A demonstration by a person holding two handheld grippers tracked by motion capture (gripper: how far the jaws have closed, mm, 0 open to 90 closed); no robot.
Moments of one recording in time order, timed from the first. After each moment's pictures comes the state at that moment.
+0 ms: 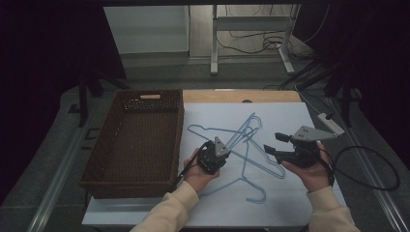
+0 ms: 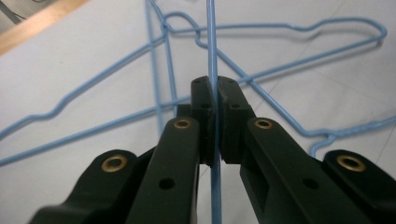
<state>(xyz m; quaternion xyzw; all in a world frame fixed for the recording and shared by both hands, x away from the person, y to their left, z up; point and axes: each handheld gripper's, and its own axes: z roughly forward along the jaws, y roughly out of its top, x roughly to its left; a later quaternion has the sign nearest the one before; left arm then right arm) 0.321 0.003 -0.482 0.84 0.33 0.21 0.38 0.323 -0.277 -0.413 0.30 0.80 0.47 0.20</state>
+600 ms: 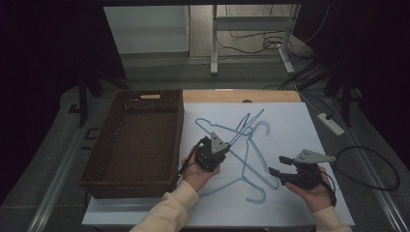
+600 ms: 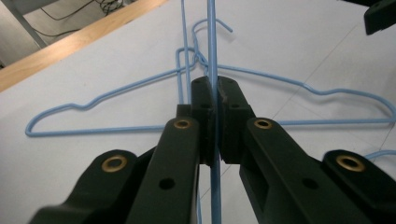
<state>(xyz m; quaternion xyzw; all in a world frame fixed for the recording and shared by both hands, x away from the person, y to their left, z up) 0.315 0.009 -0.460 0.81 0.34 0.22 0.42 0.299 -0.302 -0.474 0.34 0.81 0.44 0.17</state>
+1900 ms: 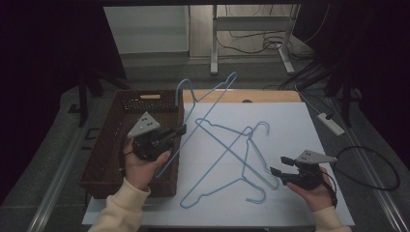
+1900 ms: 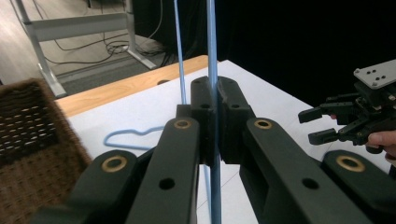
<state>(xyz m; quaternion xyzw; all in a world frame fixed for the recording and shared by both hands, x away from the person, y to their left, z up) 0.271 0.155 -0.362 0.72 0.38 0.19 0.55 0.301 -0.308 -0.480 0.35 0.81 0.44 0.17</state>
